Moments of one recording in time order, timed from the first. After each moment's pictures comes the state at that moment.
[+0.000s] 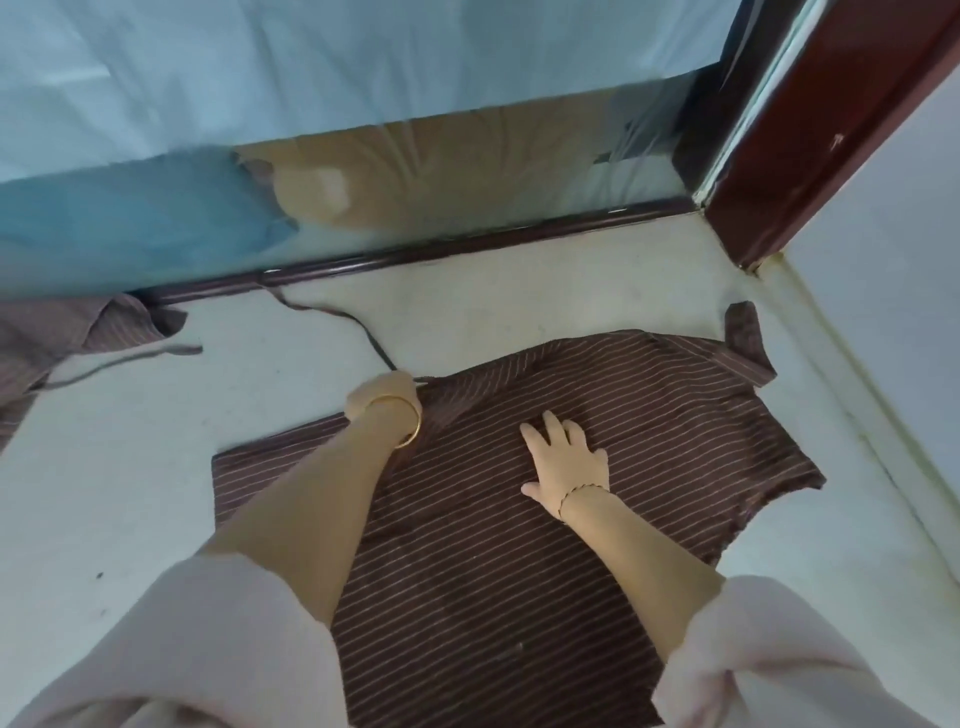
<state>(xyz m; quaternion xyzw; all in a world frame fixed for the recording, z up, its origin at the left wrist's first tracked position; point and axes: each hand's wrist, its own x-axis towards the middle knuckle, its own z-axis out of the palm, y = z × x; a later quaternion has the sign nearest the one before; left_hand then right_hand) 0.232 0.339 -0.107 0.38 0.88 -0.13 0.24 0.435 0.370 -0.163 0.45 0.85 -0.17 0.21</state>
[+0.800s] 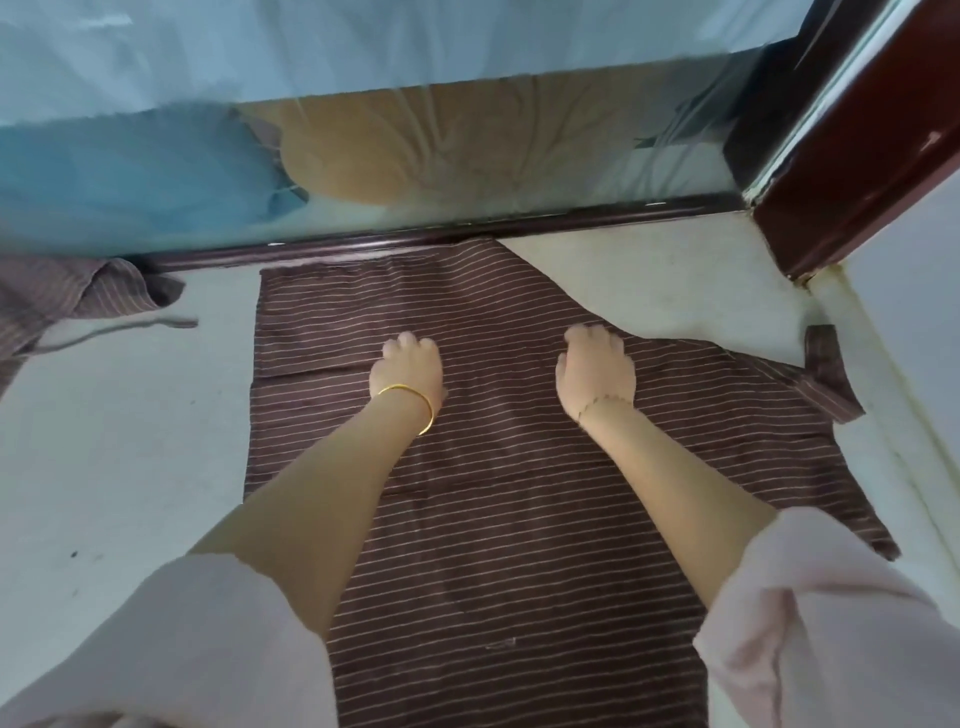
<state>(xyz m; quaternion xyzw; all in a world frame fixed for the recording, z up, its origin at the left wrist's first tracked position) 0.230 0.372 -0.133 0.43 0.88 -0.11 0.17 0.390 0.472 -0.139 0.52 0.84 -0.12 0.00</state>
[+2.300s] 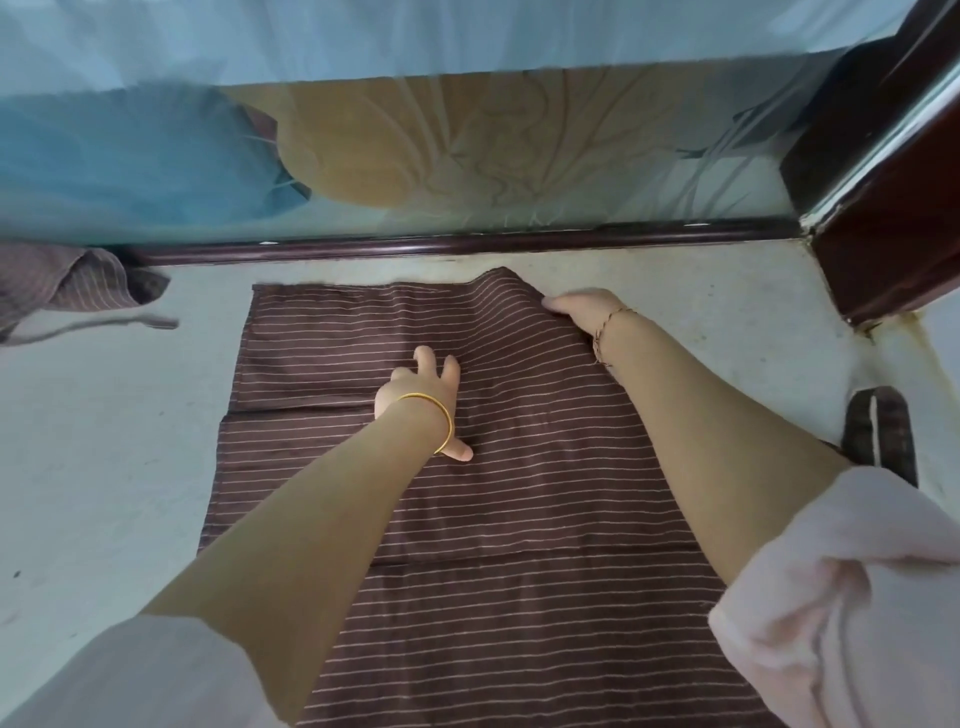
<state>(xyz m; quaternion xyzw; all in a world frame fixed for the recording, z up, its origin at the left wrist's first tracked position) 0.228 0.411 -0.157 0.43 0.82 -0.25 0.27 0.325 0.584 -0.142 0.56 0.62 -0.55 0.00</state>
